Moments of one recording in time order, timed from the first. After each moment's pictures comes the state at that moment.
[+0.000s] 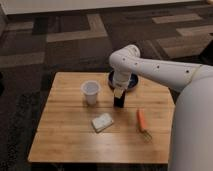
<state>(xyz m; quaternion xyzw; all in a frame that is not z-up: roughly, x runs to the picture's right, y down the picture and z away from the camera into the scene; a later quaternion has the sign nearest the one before) 0.074 0.034 0.793 -0.30 0.05 0.19 0.93</state>
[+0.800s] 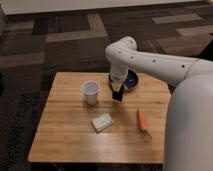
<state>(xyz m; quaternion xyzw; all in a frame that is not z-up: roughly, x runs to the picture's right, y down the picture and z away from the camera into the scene) 0.056 -0.024 0.779 -0.27 0.06 0.17 0.95</state>
